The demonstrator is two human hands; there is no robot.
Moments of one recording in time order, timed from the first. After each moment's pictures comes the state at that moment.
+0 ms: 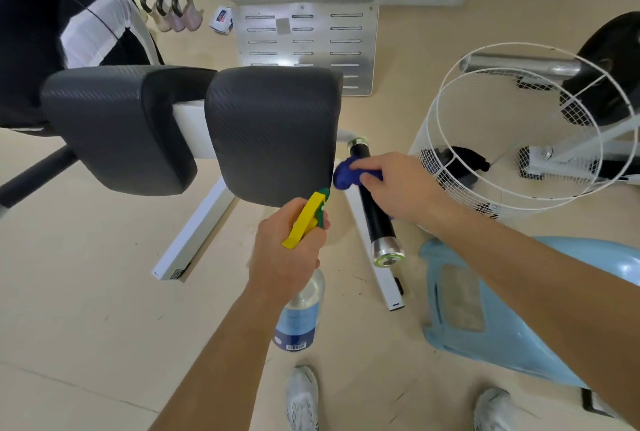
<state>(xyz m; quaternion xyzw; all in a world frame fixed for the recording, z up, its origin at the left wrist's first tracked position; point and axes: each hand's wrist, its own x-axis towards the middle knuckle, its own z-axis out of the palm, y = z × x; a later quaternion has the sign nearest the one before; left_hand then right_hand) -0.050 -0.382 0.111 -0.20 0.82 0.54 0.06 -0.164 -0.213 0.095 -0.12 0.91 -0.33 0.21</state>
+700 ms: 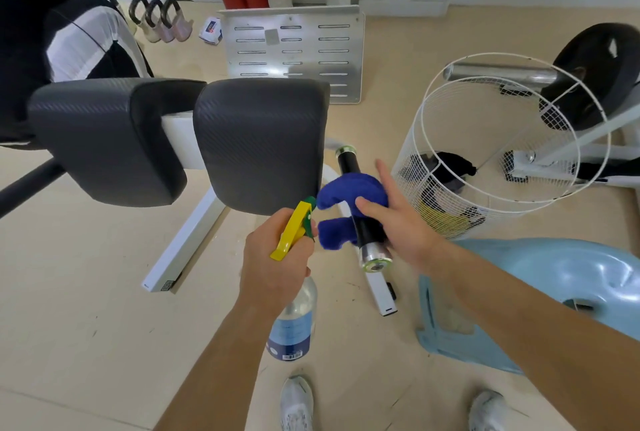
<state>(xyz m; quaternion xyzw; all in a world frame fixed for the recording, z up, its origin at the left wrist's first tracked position) -0.046 -0.380 0.106 -0.21 0.82 0.54 0.04 -0.121 -0.197 0.073 0.08 0.64 -0.71 0.28</state>
